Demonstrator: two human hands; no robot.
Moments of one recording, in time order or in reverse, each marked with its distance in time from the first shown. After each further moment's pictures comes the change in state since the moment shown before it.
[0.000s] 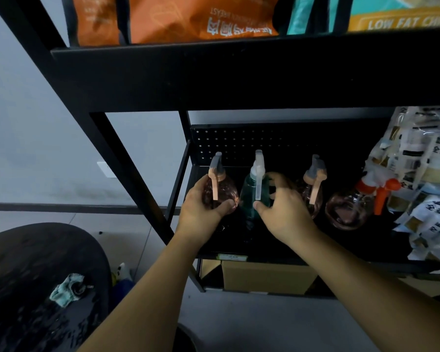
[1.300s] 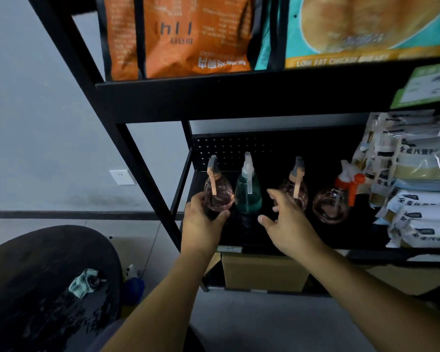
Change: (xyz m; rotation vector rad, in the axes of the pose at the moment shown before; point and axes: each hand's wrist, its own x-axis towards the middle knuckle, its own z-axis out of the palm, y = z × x) left_hand -0.052 0.008 0.011 0.135 0.213 0.033; right_hand -0.056 0.006 -0.038 0.080 -0.134 0.003
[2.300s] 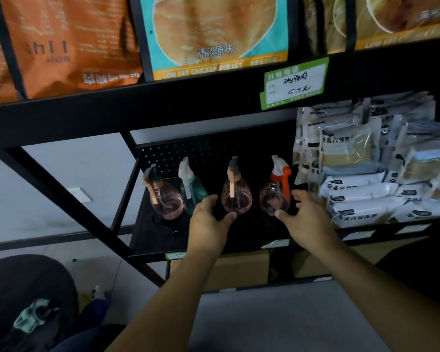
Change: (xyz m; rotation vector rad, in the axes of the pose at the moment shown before) left_hand -0.037 0.065 0.107 0.053 -0.215 0.048; right_hand -0.026 0.104 -0.104 -0.004 0.228 0.270
